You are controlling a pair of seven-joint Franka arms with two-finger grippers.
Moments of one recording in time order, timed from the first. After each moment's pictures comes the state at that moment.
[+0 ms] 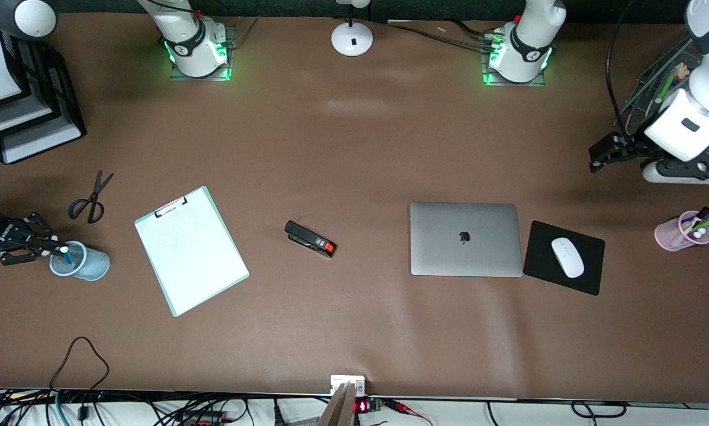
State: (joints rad) left arm -0.02 -0.01 -0.06 -1.73 0.01 1.73 -0.06; right arm -0.52 0.87 -0.07 -1.27 0.97 1.62 -2.48
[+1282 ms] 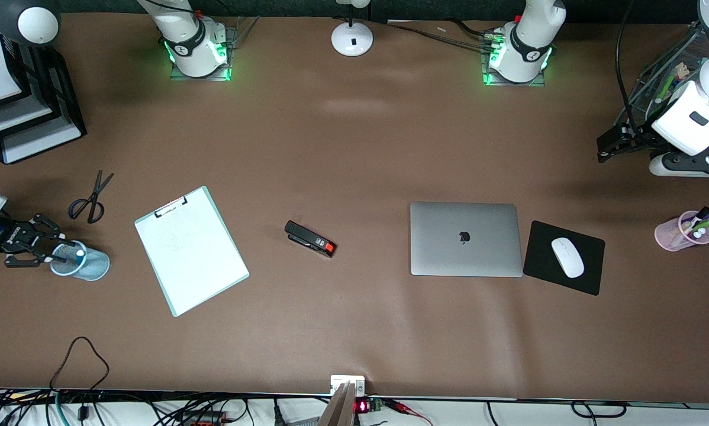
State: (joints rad) left arm -0.01 0.01 -0.05 -1.66 0.04 1.63 -0.05; right arm -0.52 0.90 -0.07 -1.25 0.97 1.64 -2.46
